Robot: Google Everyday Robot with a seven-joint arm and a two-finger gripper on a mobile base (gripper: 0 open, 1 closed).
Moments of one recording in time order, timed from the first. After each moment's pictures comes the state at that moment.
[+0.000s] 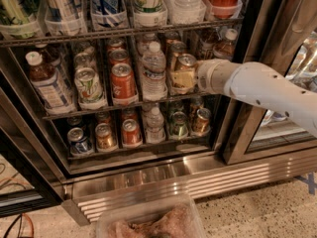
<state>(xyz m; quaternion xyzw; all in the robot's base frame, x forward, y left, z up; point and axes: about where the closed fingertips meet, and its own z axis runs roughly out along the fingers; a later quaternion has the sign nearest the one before) 0.696 -0.117 0.849 -0.25 0.79 0.10 0.56</state>
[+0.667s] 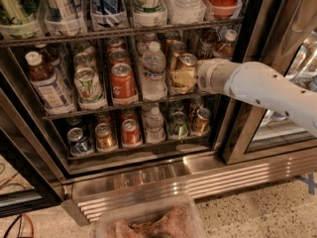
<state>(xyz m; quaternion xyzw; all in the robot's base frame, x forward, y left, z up) 0.697 -0.117 0.851 -0.25 0.79 0.10 0.56</state>
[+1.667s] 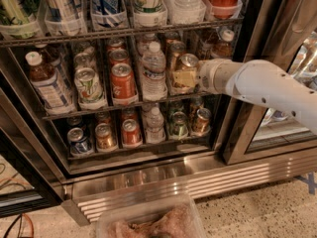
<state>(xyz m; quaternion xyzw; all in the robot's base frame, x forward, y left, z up) 0.688 -0.112 0.855 -0.25 0.78 0.12 0.55</state>
